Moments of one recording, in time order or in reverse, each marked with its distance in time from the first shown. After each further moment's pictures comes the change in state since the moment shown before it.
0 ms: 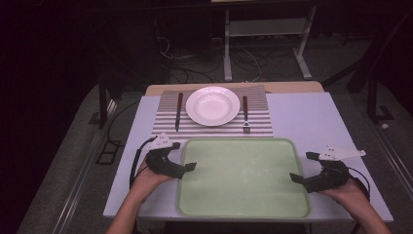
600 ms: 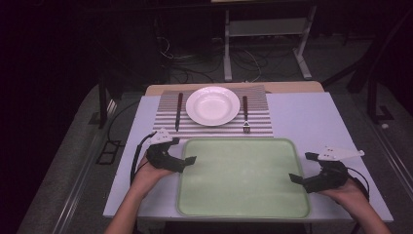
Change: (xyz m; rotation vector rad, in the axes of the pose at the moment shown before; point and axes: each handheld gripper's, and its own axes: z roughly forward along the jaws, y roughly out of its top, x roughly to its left) left arm 0.009 0.006 0.005 -0.012 0.037 -0.008; right arm 0.001 0.000 0.002 0.004 0.005 0.001
